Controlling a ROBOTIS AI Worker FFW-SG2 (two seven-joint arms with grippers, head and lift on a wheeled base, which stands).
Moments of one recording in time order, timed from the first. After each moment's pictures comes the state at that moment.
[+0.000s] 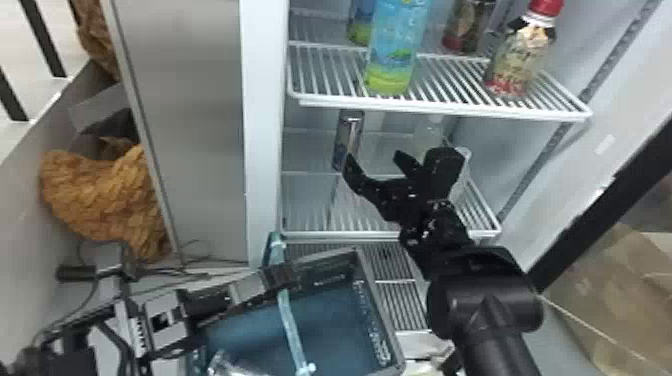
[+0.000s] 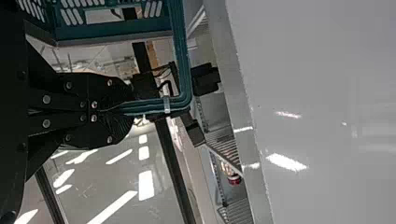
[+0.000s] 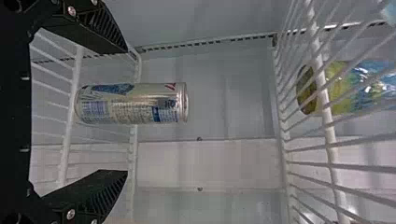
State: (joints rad) left arm 0.08 0.13 0.09 -1.72 1.17 1.22 -0.65; right arm -0.14 -0.08 0.03 -1.50 -0.12 0.14 0.20
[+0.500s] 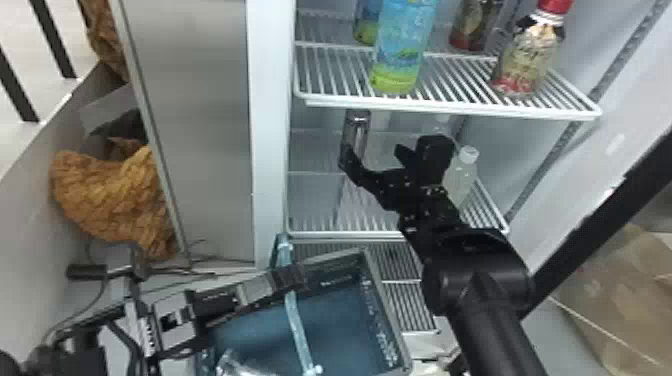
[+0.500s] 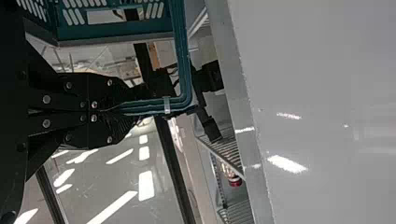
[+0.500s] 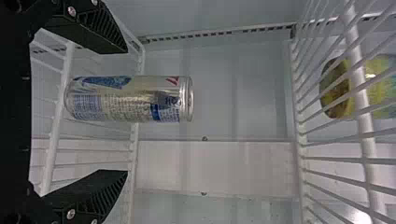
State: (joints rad) left arm 0.08 0.13 0.09 -1.72 1.18 1.23 -0.65; right arm -0.25 -0.07 0.04 -1.36 -0.07 0.14 0.18
